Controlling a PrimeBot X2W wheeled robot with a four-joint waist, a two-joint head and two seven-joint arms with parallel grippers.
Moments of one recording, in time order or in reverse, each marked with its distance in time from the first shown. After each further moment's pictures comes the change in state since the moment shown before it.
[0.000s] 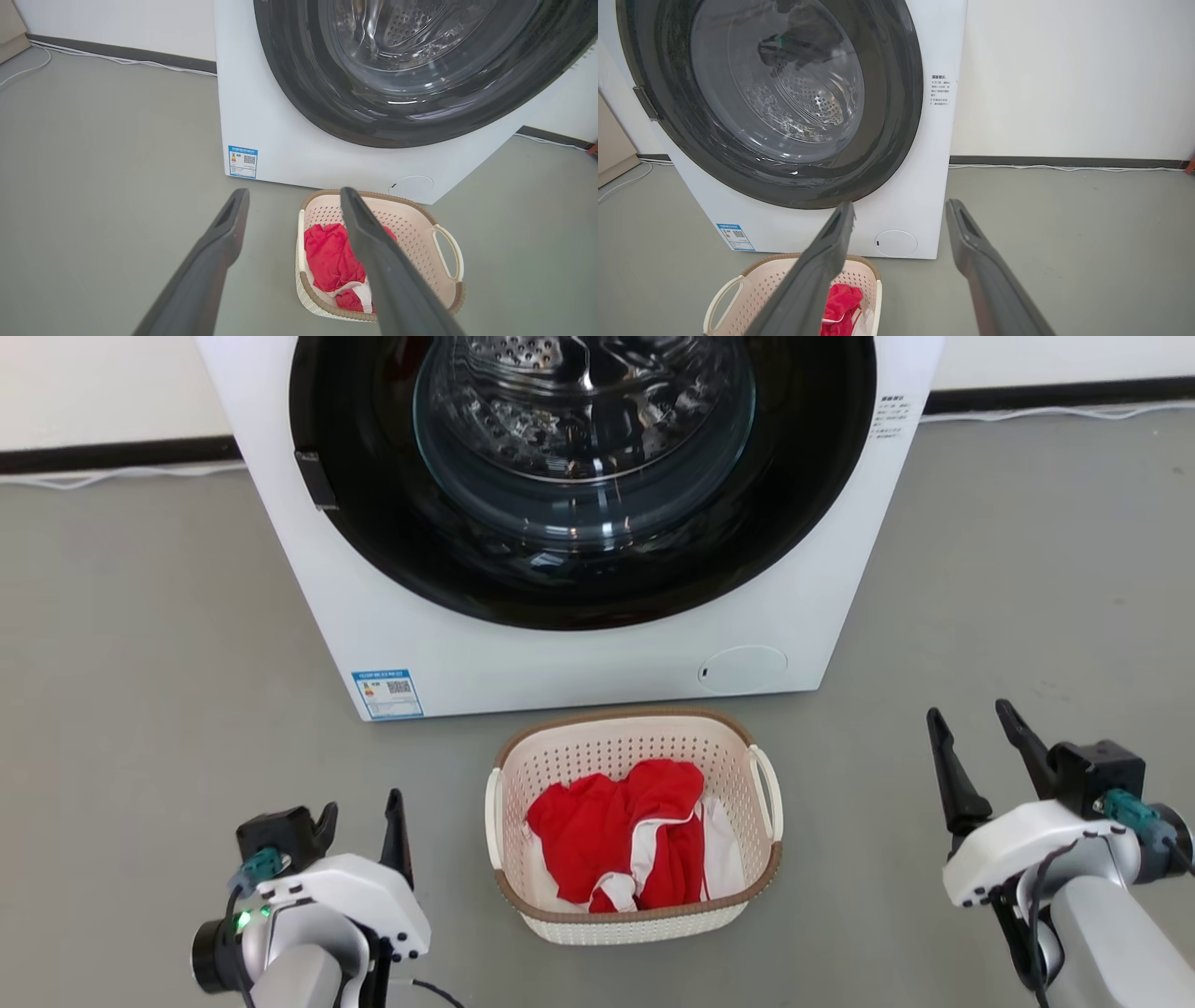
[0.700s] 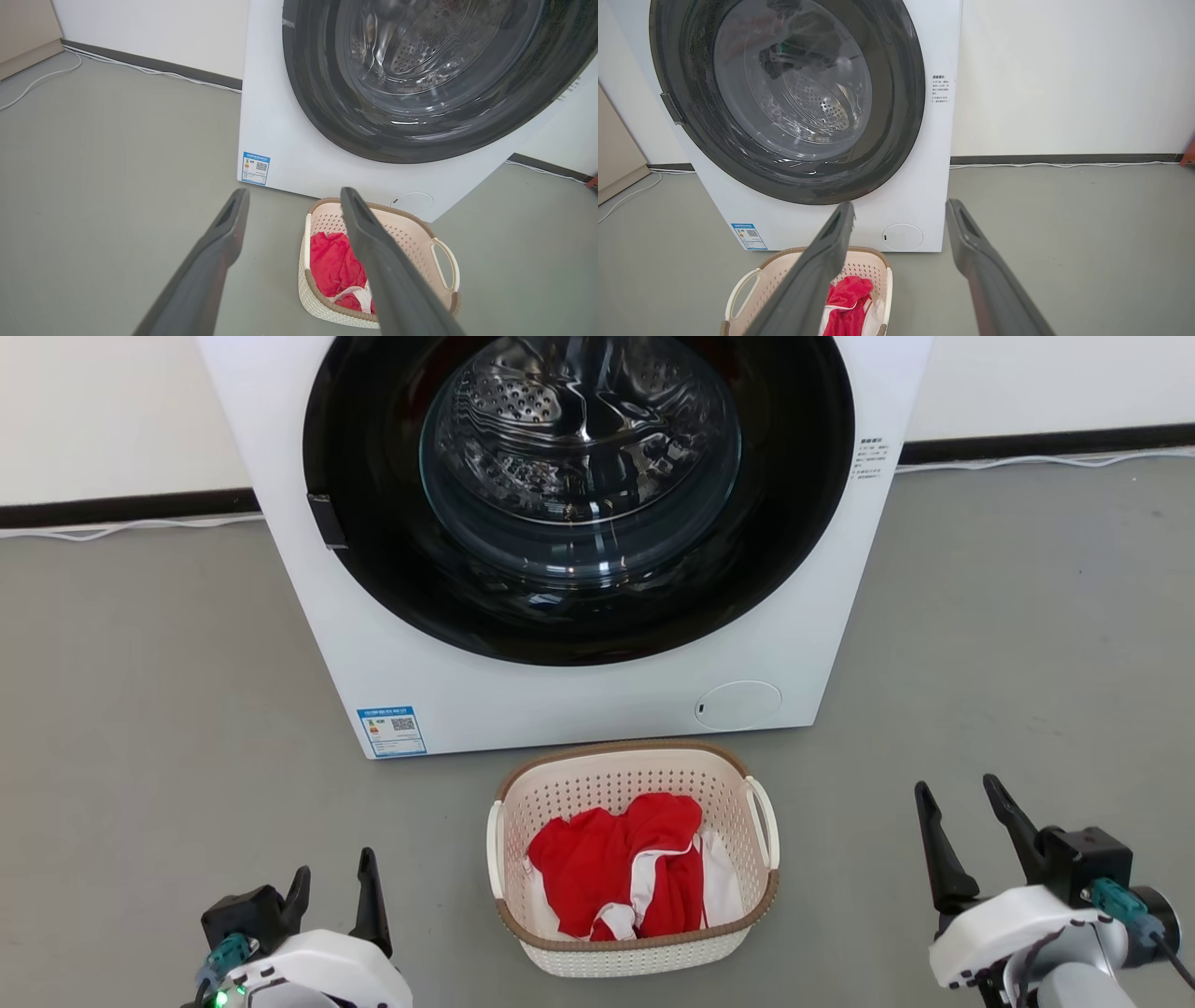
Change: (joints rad) left arm 0.200 -0.023 0.153 -0.181 0.084 -0.009 0.000; right arm 0.181 0.062 -0.067 -0.142 -0.061 0.000 0.000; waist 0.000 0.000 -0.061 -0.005
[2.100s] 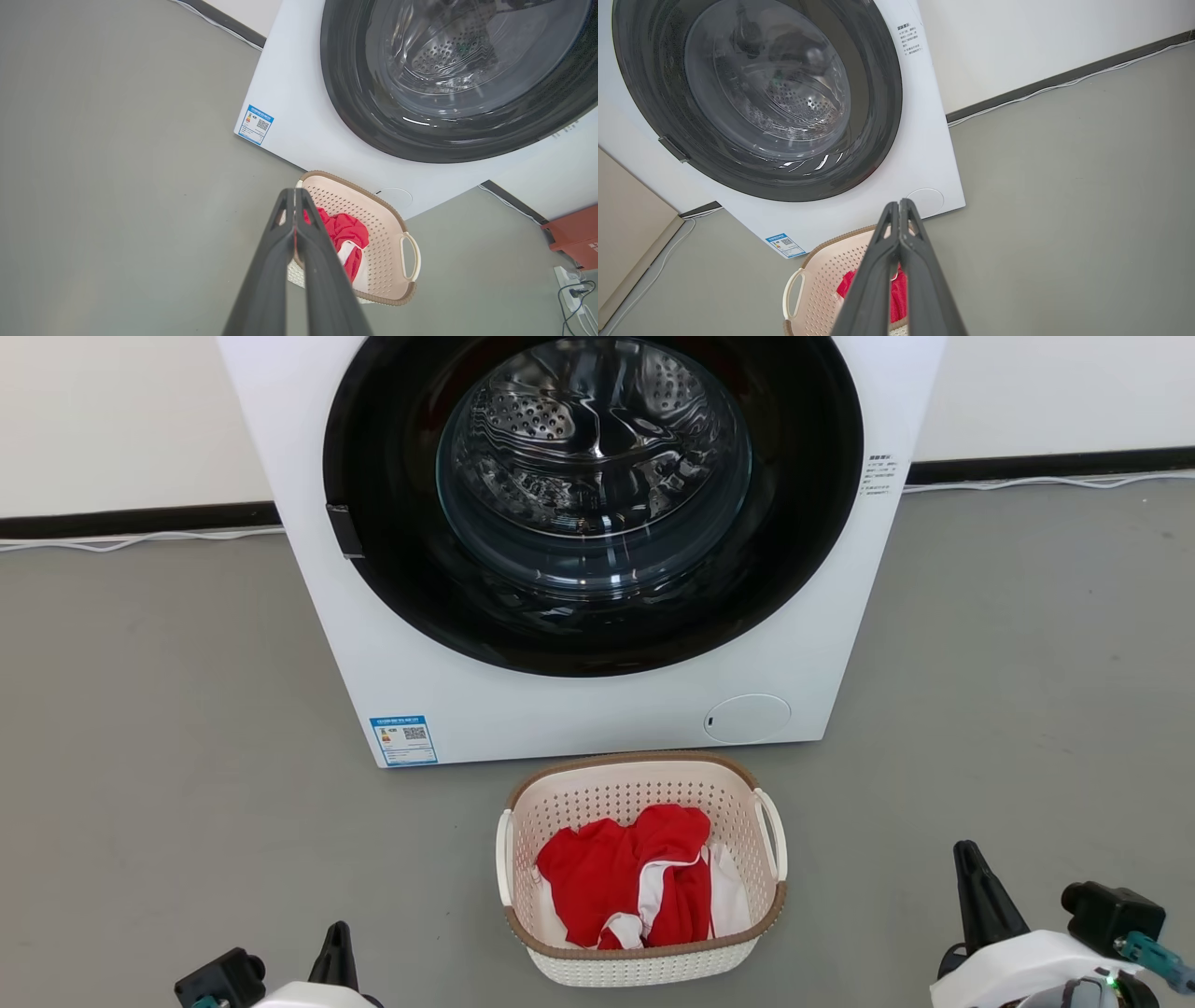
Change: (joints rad) left arm 0.111 -0.048 0.079 -0.048 -0.166 -0.034 0.071; right arm 0.102 0.046 -0.032 -0.018 0.254 -0.001 0.067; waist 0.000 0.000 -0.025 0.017
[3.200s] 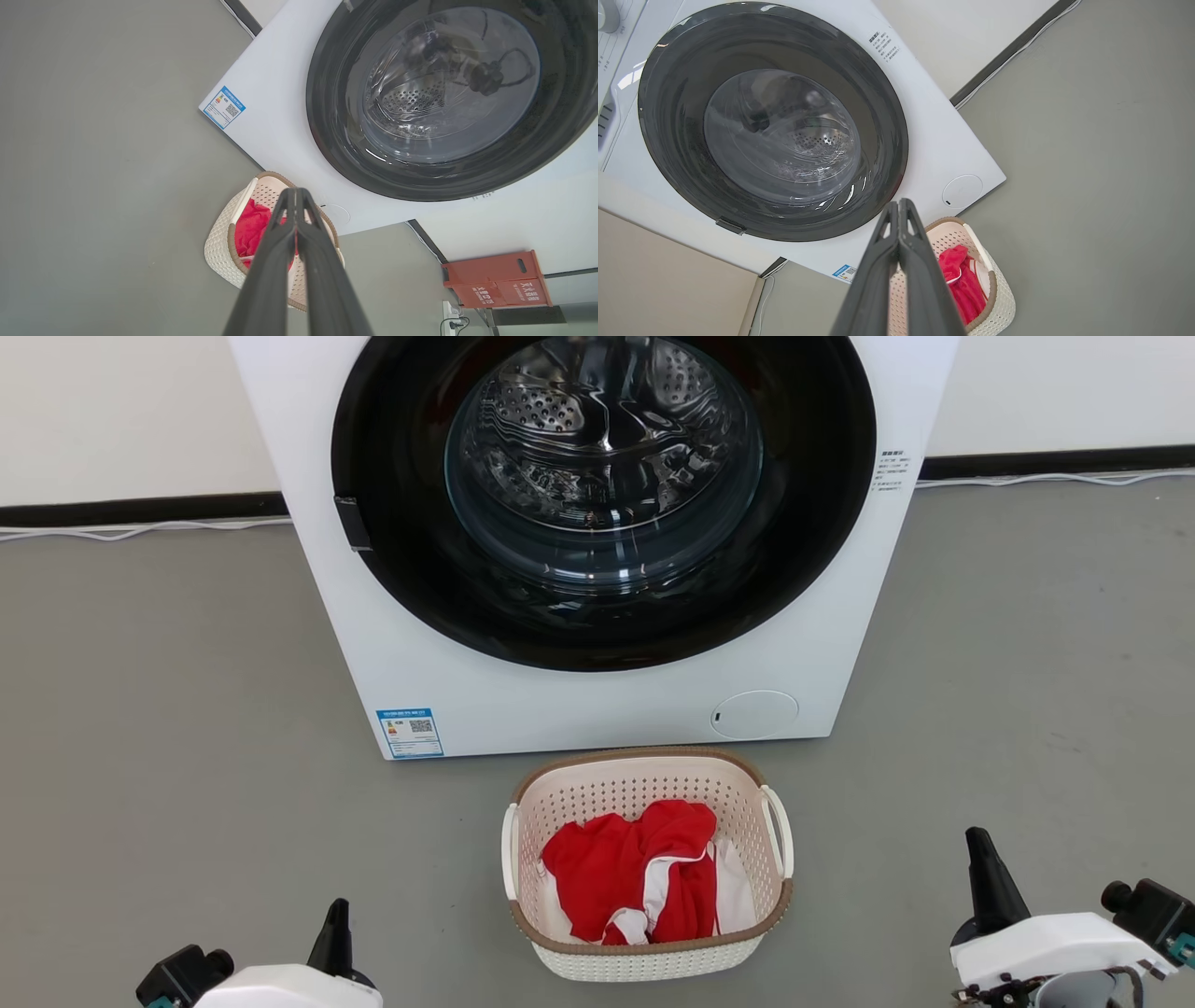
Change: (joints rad) left arm -0.001 -0.005 0.047 -0.075 -0.308 -0.065 0.095; right arm 0.000 0.019 -0.027 -0.069 0.388 0.000 0.090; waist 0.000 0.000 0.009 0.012
